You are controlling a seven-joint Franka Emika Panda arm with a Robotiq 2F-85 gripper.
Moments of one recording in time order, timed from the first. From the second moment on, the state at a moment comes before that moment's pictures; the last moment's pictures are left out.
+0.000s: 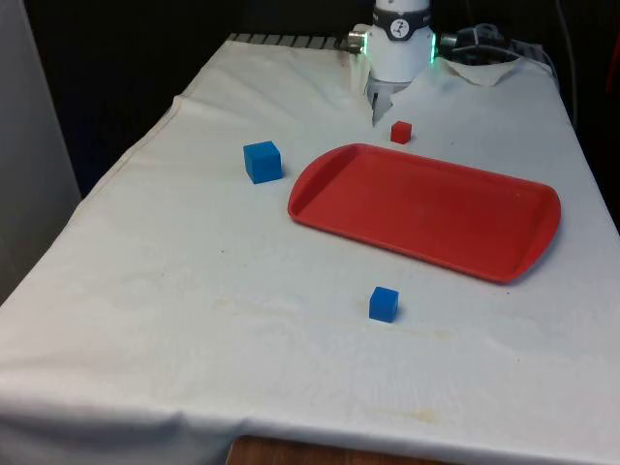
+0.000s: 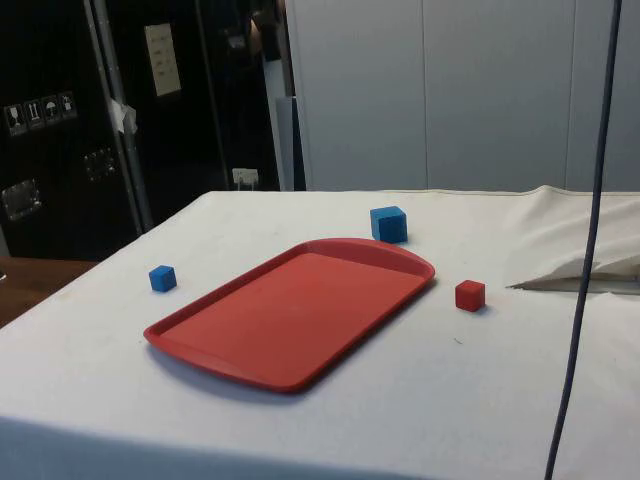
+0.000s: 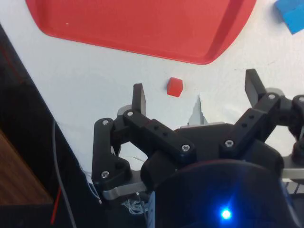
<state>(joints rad) 0.63 0.11 -0.68 -1.84 0.07 1.83 -0.09</state>
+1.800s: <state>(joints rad) 0.58 0.08 -0.87 -1.94 0.00 1.85 -0.34</state>
